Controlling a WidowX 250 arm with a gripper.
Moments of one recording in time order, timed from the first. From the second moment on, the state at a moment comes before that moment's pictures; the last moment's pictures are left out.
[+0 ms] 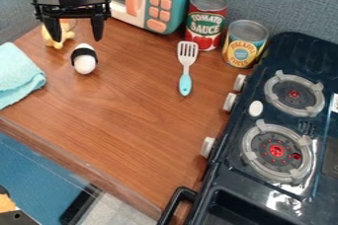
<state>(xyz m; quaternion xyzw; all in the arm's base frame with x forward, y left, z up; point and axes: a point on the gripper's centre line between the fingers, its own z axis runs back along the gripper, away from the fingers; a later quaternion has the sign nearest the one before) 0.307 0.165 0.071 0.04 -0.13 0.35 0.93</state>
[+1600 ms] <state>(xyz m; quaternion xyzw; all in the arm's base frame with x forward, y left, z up) 0.375 0.011 0.019 0.01 -0.04 0.11 0.99</state>
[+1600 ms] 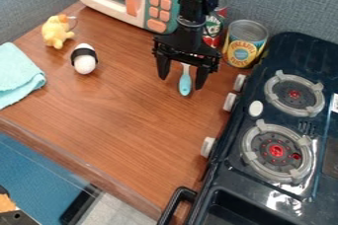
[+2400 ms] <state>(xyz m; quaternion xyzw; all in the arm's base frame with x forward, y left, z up) 0.373 0.018 0.011 0.02 -0.01 0.08 1.00</state>
